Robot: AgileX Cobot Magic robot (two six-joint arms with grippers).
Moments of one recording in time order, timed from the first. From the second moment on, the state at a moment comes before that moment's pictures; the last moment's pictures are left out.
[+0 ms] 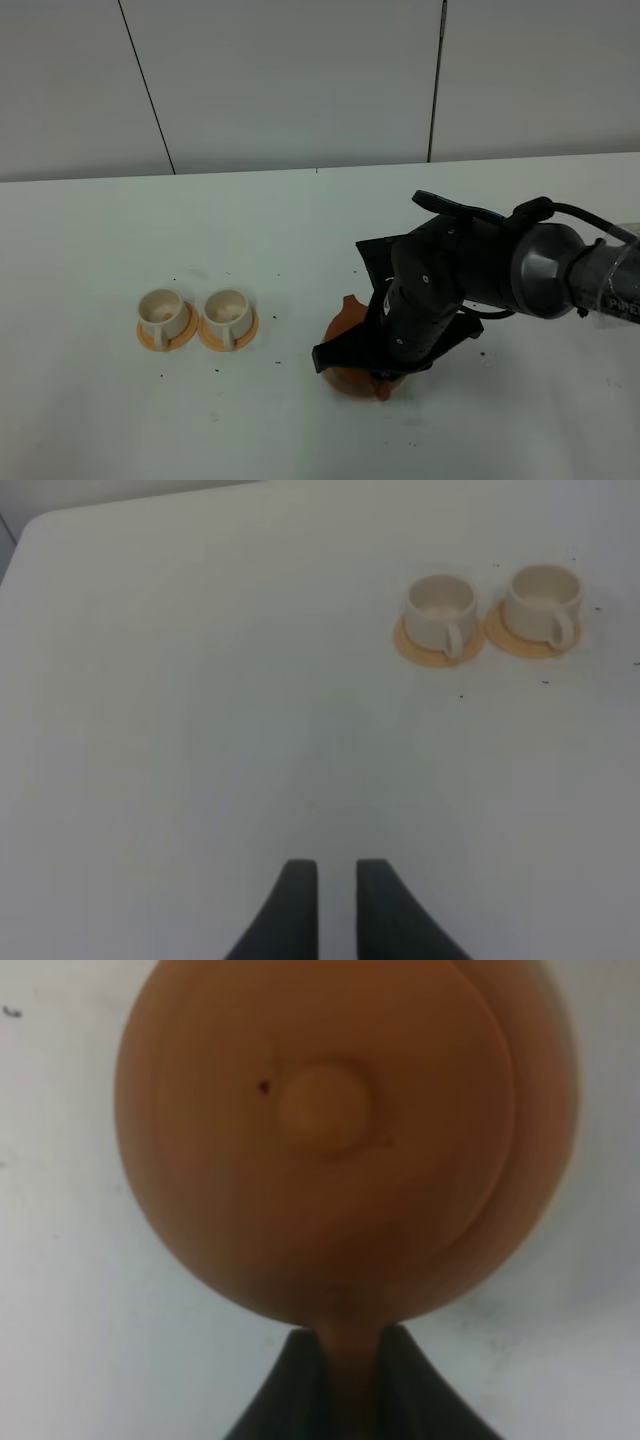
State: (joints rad) left arm -0.10 -0.01 -0.51 0.18 1.03 0.02; right arm 0.71 1.99 -1.35 0.09 0.71 0.31
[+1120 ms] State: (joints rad) left arm -0.10 -0.01 -0.51 0.18 1.03 0.02; right arm 0.73 1.88 -1.35 0.00 0.81 0.10
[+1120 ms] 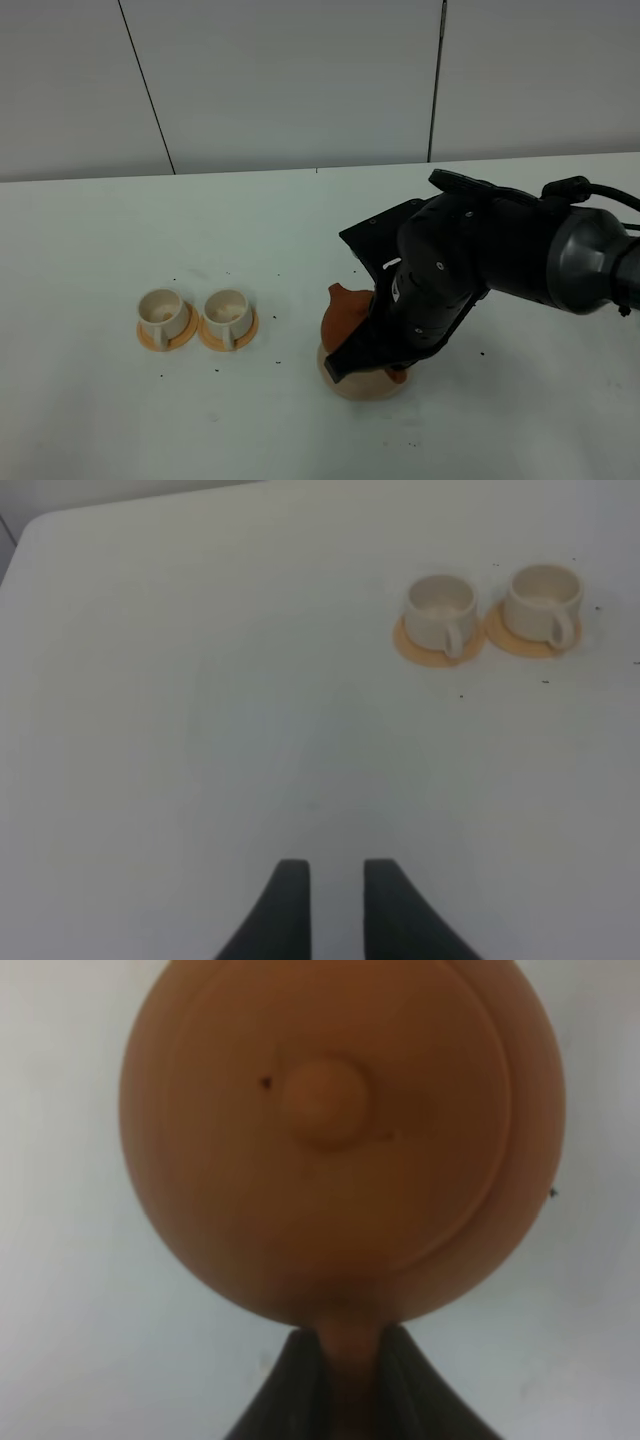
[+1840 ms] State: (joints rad) left arm -0.10 -0.01 -0.51 0.18 1.03 0.02; right arm 0.73 1.91 -1.64 0.14 1.01 -0.37
